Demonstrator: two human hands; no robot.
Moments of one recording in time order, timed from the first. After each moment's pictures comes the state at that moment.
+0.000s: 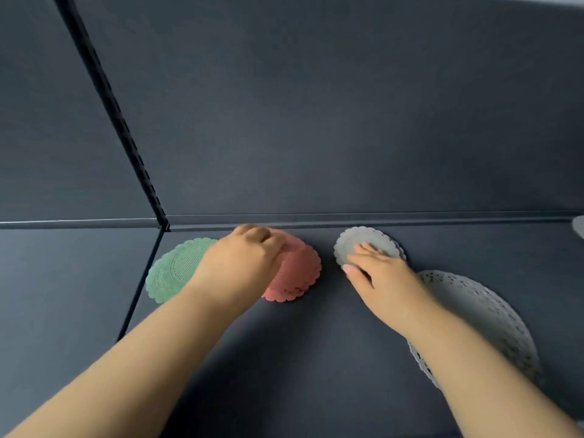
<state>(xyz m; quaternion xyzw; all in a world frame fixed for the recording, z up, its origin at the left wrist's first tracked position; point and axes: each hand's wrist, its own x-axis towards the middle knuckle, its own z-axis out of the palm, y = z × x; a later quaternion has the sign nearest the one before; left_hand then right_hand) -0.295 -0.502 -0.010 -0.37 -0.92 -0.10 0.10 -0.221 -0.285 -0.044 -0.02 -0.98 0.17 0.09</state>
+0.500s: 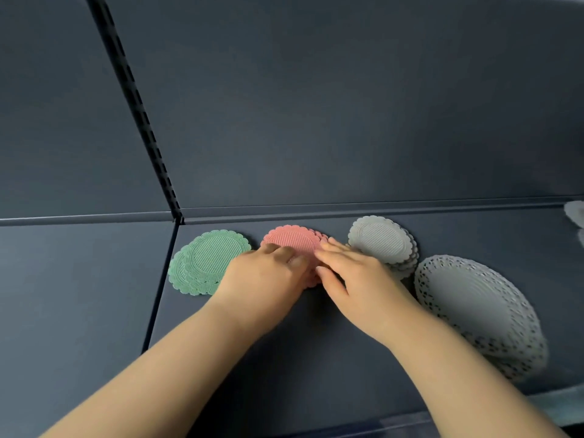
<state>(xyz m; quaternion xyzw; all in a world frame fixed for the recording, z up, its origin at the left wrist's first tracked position) -0.274 -0.522 -0.020 -0.42 -0.90 -0.07 0.10 -0.215 -0.366 -0.024 0.04 -0.97 0.19 0.14</state>
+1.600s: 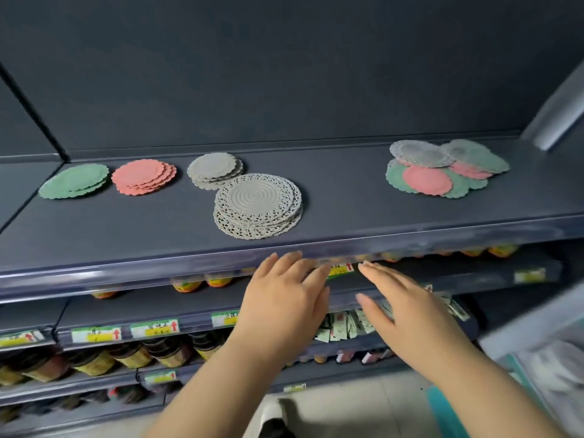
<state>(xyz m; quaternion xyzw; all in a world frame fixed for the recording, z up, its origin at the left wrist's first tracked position) 0.054 -0.285 -0.037 -0.40 -0.89 -0.14 0.16 0.137 -0.112 -0.039 -0.06 -0.98 0.16 0.11</state>
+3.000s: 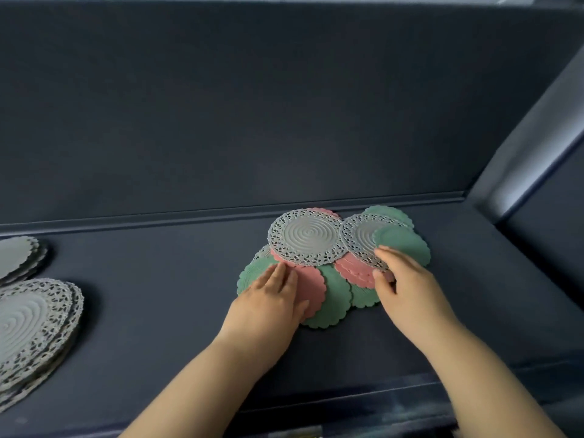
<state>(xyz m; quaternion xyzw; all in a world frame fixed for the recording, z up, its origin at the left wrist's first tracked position) -0.072 0.061 -0.044 -0.31 -0.95 -0.09 -0.01 -0.008 0.269 -0.041 -0.14 -0.94 0.26 0.15</state>
